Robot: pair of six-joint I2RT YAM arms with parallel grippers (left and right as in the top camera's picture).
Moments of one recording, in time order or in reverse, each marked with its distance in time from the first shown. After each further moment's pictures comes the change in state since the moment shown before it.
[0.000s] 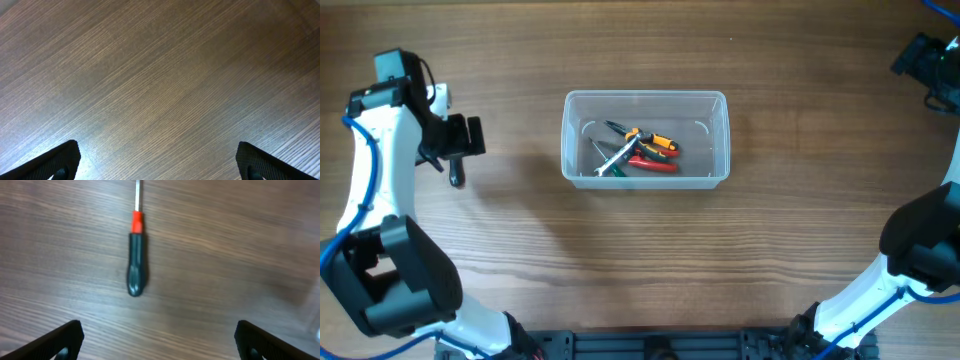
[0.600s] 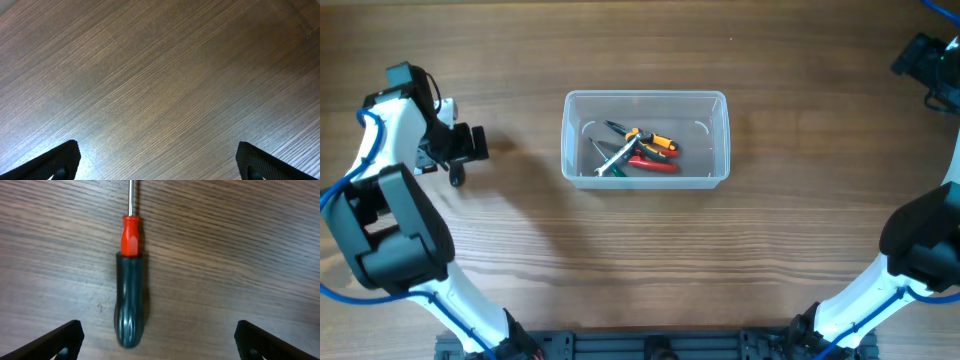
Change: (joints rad) left arm 0.033 0.217 0.000 0.095 0.031 0.010; right arm 0.000 0.000 0.000 0.000 0.000 0.000
